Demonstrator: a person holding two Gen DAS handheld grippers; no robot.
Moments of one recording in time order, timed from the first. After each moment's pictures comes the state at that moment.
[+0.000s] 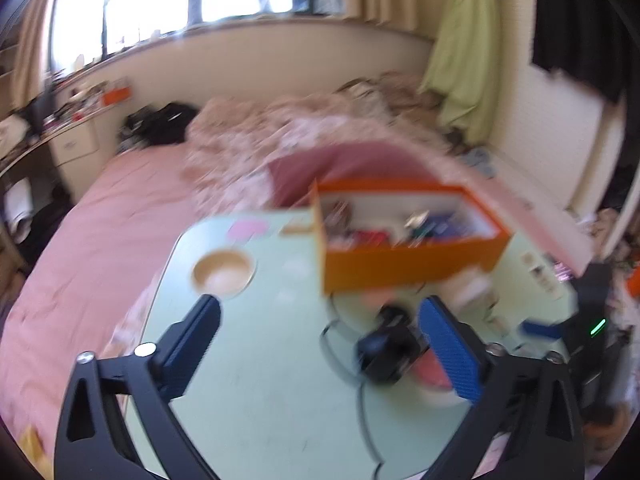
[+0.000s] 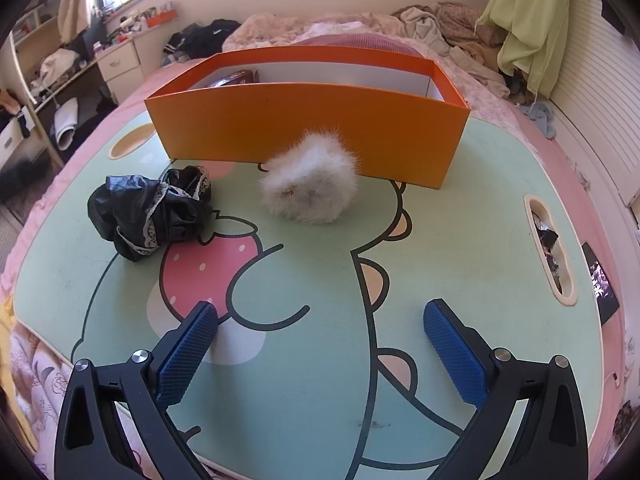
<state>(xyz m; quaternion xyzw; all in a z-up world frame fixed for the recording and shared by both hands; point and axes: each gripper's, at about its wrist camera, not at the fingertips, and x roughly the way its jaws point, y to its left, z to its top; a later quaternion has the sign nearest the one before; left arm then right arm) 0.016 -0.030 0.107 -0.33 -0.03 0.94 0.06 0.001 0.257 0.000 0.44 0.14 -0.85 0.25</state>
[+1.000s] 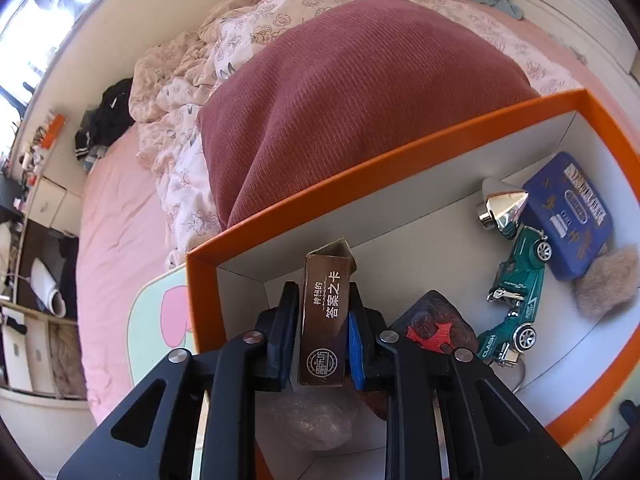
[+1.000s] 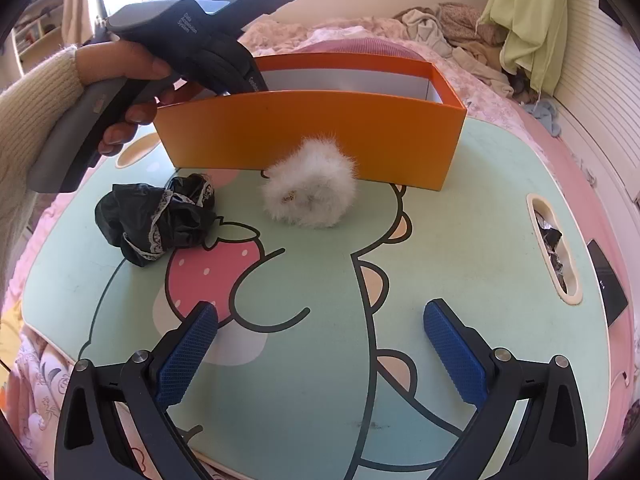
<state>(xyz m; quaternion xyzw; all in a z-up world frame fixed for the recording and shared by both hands) -0.198 0.056 0.026 -0.55 0.16 0.82 0.02 0.001 0.258 0.004 0.44 0.12 -0.85 0.26</state>
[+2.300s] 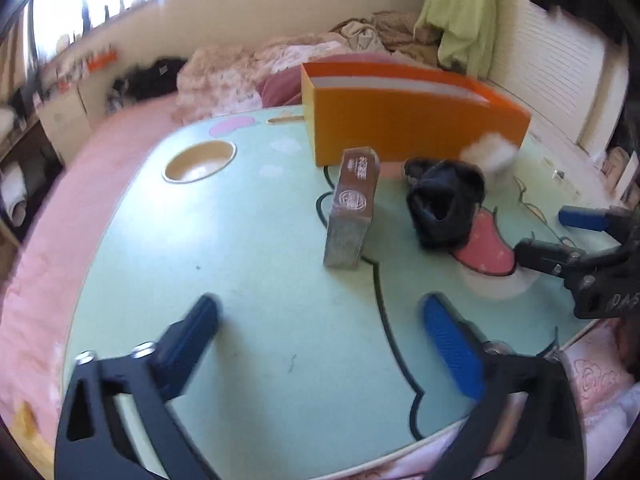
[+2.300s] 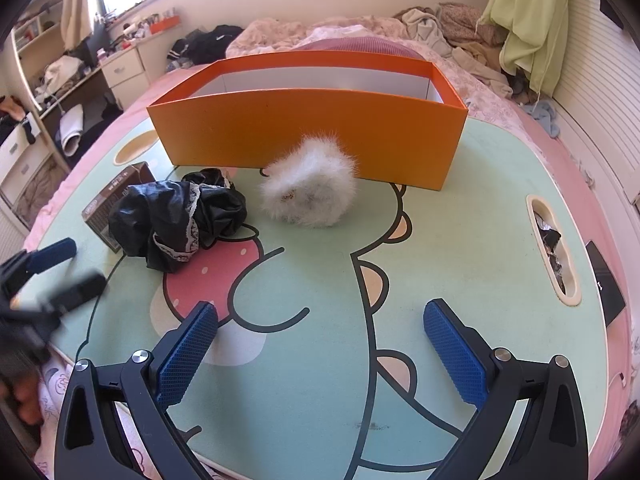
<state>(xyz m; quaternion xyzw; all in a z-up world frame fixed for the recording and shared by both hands) 0.051 -0.023 0.008 -0.41 0.01 0.91 0.10 0.003 0.263 0.004 0.44 0.13 -0.85 0.26</state>
